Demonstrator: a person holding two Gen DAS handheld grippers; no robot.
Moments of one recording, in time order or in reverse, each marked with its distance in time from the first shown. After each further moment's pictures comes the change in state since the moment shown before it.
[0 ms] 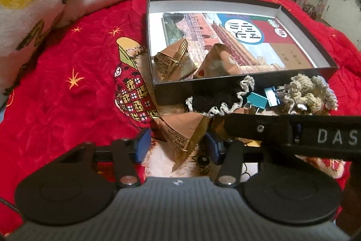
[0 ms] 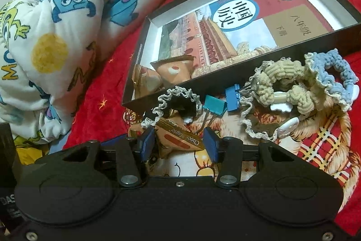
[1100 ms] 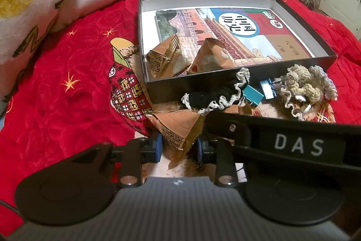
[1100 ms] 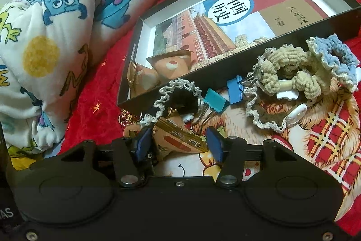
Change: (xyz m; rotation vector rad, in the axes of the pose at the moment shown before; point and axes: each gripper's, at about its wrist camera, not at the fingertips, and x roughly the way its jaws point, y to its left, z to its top) left arm -0.003 -0.009 -0.002 0.054 0.010 0.011; right arm 0.009 0.004 -0.012 0.053 -0.046 -0.044
